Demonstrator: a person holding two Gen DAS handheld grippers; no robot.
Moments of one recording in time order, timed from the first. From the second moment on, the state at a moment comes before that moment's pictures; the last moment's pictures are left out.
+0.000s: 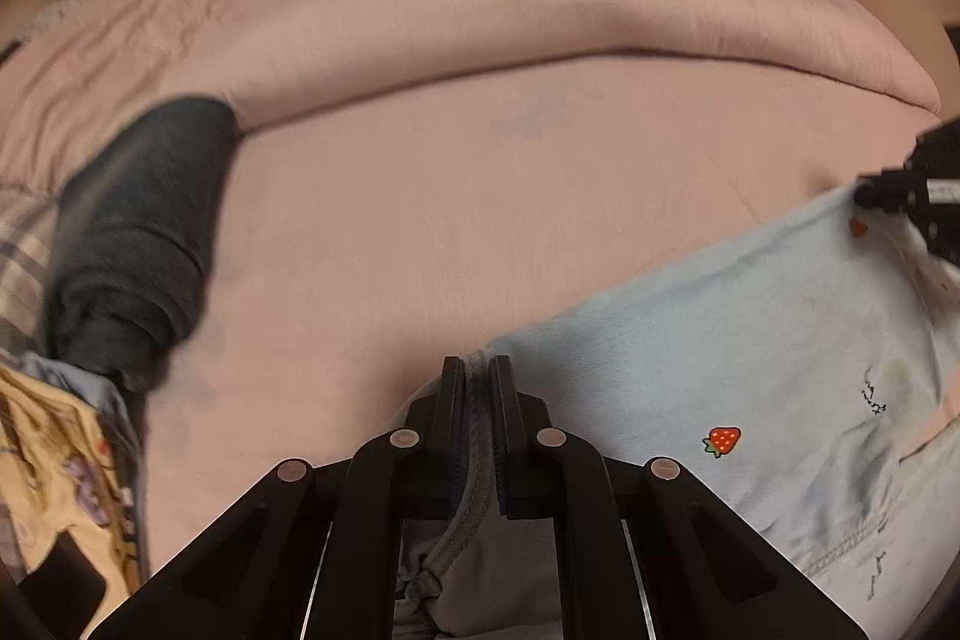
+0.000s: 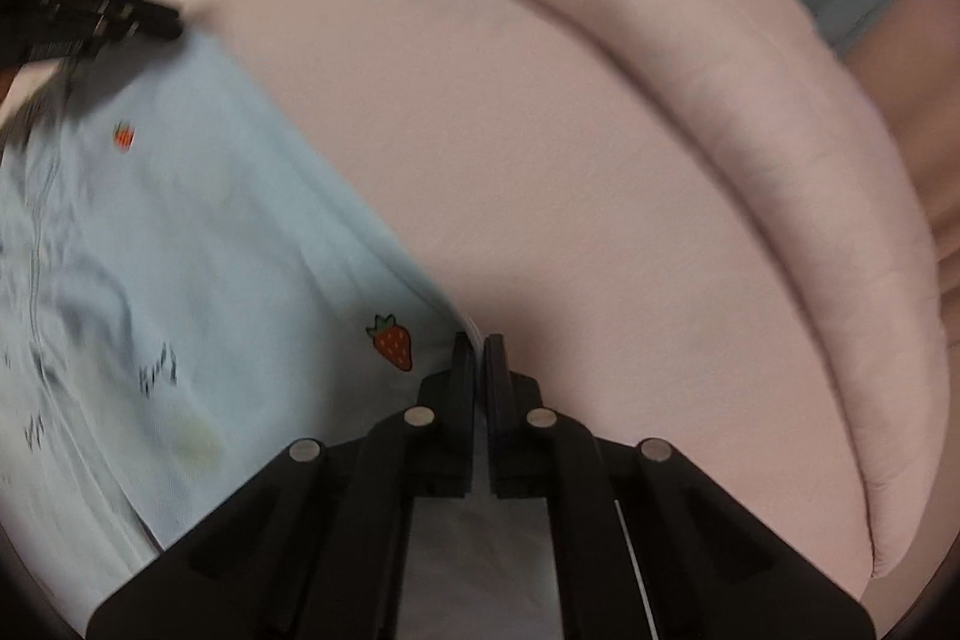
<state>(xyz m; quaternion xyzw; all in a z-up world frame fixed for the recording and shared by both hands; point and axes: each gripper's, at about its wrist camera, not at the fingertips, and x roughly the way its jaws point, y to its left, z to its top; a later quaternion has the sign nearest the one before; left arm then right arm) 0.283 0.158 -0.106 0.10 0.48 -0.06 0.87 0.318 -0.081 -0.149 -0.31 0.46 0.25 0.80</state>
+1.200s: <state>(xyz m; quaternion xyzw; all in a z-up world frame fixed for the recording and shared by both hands) 0.263 -0.052 -0.144 0.07 0.50 -0.23 0.83 0.267 -0.391 -0.149 0.03 0.51 -0.10 0.85</state>
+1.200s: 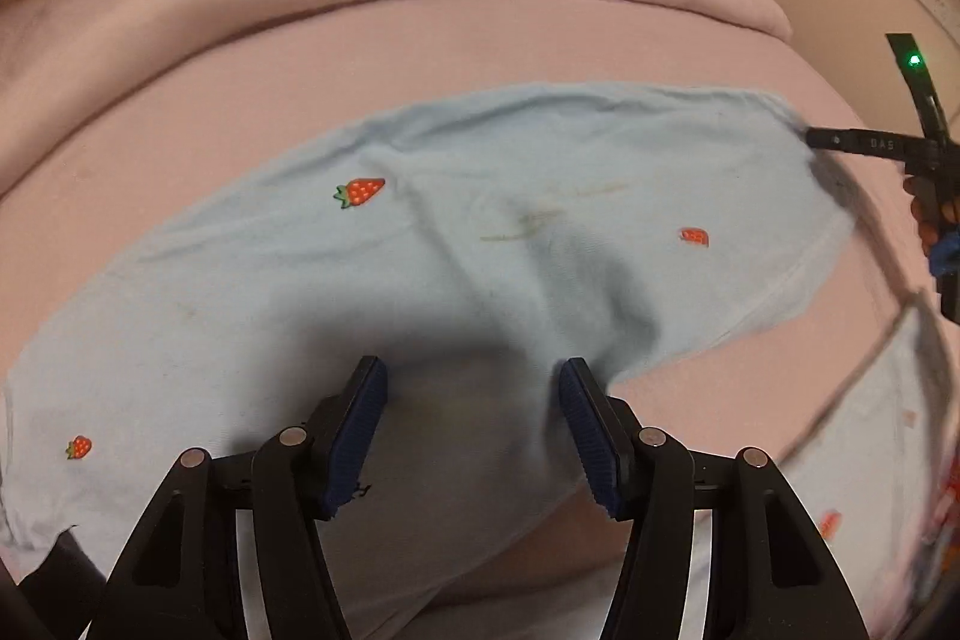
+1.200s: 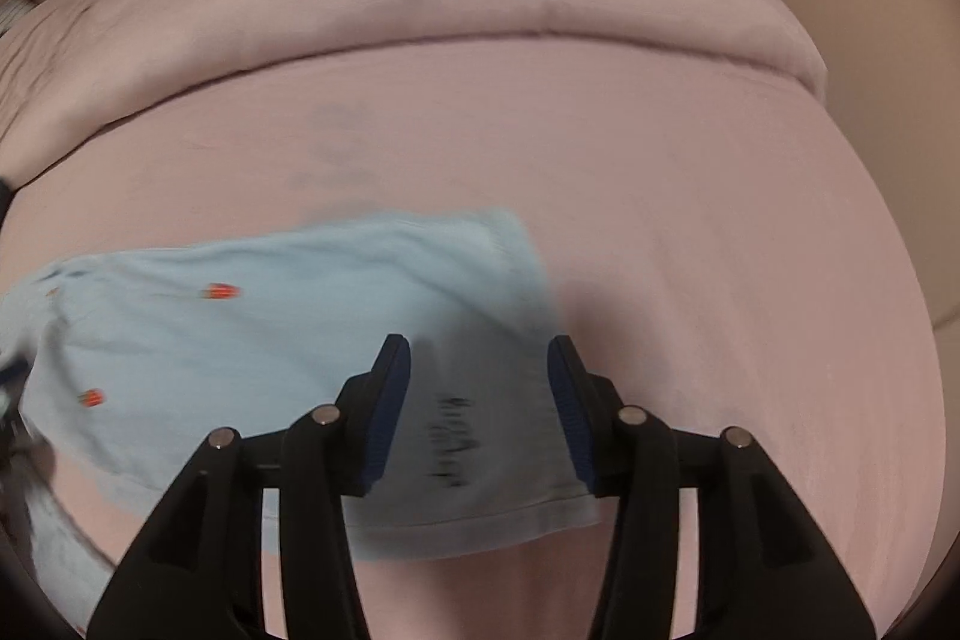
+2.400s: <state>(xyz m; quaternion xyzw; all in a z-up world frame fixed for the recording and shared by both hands) 0.242 0.092 -0.137 0.01 0.53 -0.10 0.84 0.296 -0.179 -0.161 -0.07 0.47 0.21 0.85</state>
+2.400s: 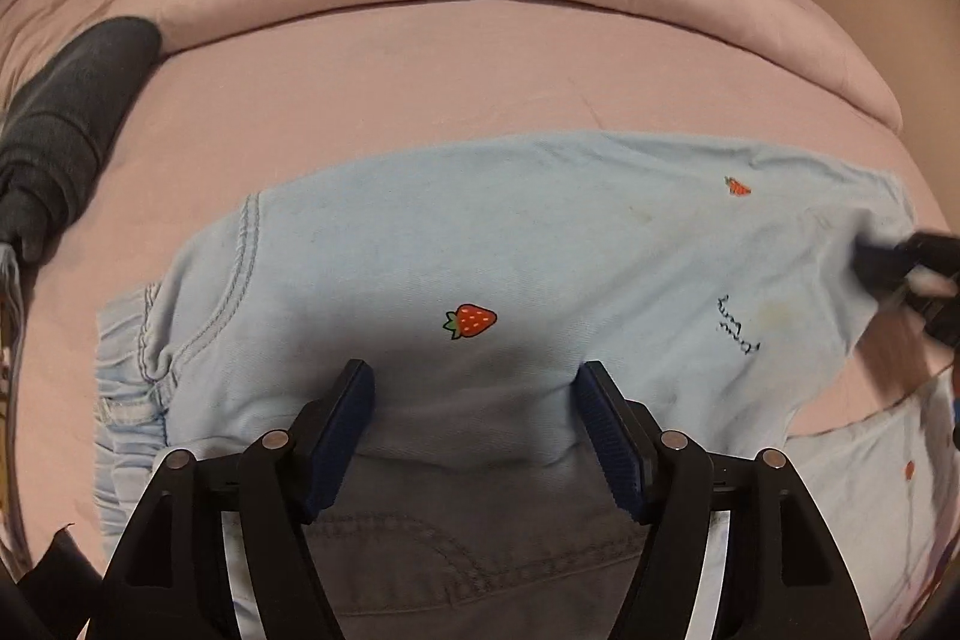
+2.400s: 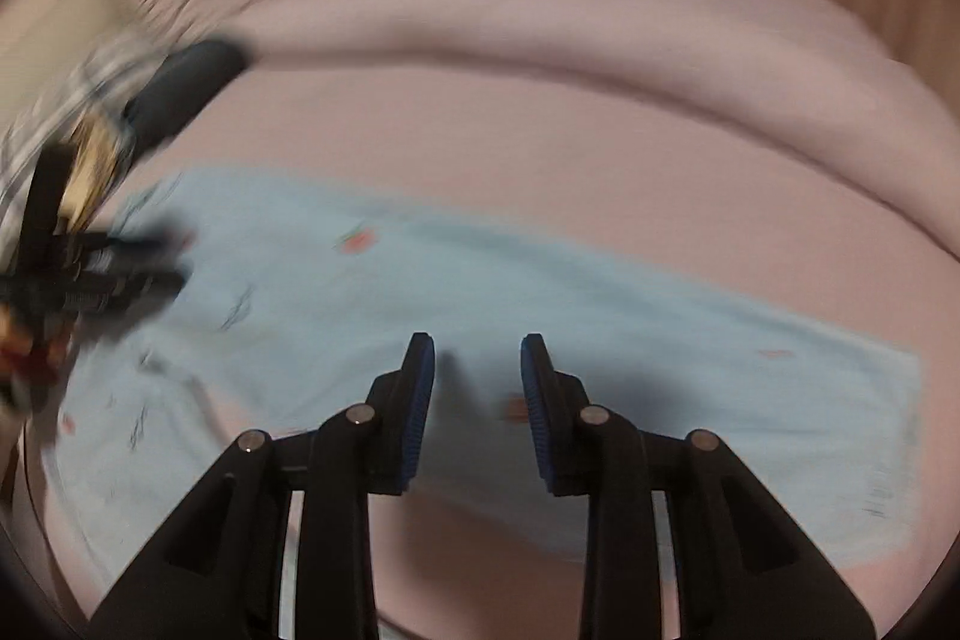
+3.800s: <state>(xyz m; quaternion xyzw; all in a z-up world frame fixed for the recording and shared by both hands) 0.242 0.200 -0.049 0.00 0.43 -0.08 0.90 0.346 -0.090 -0.114 -0.30 0.43 0.25 0.82</state>
